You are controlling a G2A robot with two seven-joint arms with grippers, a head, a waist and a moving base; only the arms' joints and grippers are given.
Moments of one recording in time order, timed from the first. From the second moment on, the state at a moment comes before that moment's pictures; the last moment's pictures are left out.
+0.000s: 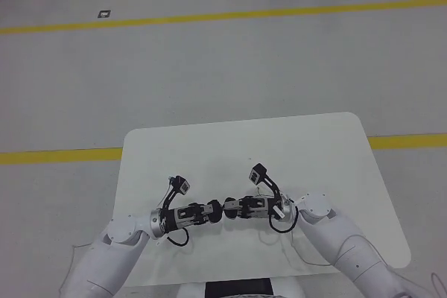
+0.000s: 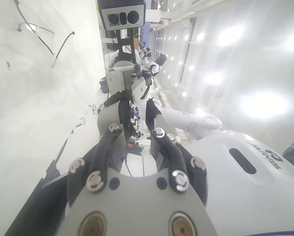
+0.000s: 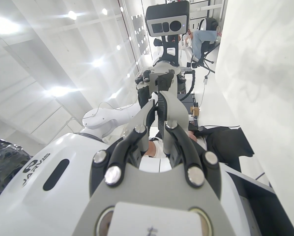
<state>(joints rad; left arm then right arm) 1.54 -1.04 -1.18 -1.54 -0.53 -0.34 -1.06 -1.31 -1.21 0.96 -1.29 0.56 -0.27 1.13</state>
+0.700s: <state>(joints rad) 1.54 -1.04 -1.17 -1.54 -0.52 -0.34 -1.05 -1.31 -1.21 0.95 -1.29 0.57 -0.28 1.14</state>
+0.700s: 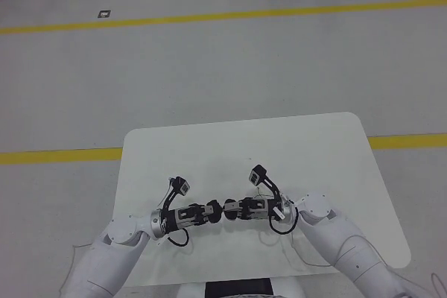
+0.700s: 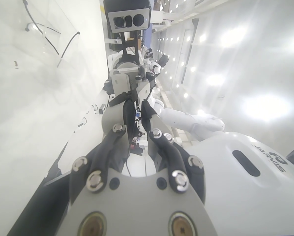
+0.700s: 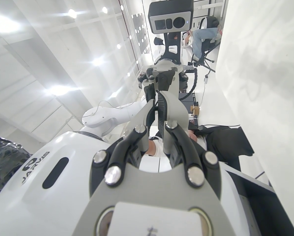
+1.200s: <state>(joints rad) 1.54 -1.04 -1.16 -1.53 -0.52 -0.34 -1.04 -1.30 -1.21 0.94 -1.29 0.57 -0.29 1.14</state>
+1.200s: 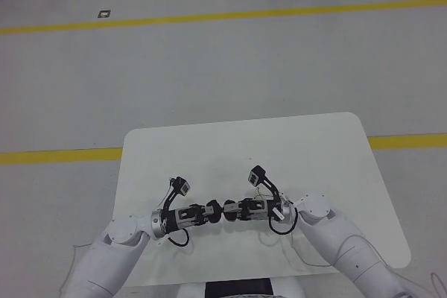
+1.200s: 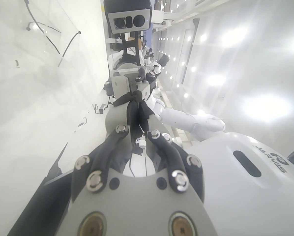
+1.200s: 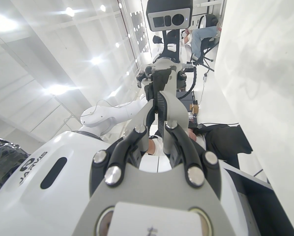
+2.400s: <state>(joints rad) 1.56 -1.03 -1.23 -1.59 -0.52 -0.34 -1.10 -1.33 -1.19 1.01 -1.29 0.58 -0.31 1.11</state>
